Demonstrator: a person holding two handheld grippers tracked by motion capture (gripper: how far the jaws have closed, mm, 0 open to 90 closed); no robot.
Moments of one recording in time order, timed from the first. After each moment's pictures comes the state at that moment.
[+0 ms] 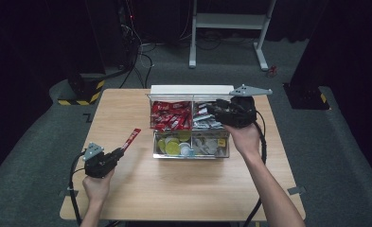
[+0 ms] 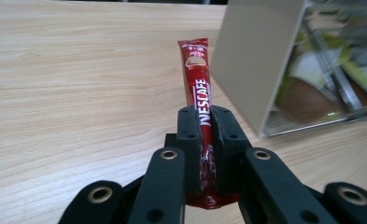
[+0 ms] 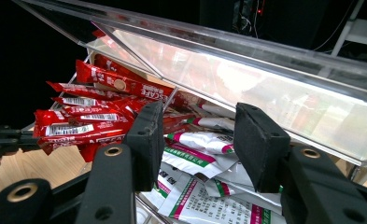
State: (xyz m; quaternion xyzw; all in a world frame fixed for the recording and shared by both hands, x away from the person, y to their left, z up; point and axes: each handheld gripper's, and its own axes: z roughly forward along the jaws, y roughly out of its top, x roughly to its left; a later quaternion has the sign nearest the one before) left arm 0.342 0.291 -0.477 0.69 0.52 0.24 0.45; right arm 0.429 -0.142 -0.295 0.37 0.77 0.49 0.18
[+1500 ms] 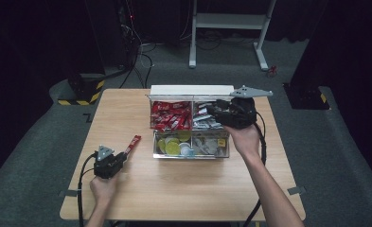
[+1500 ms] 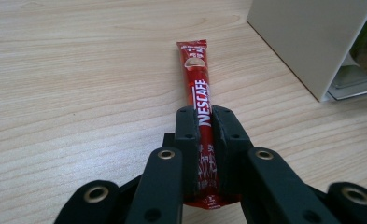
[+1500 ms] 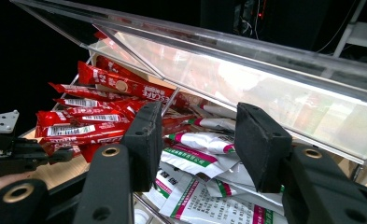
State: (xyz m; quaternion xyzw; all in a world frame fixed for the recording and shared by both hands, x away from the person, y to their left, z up) left arm 0.359 0.283 -0.517 0.70 0.54 0.25 0.39; right arm 0.427 -0.143 -0.297 0.37 0.76 0.50 0.18
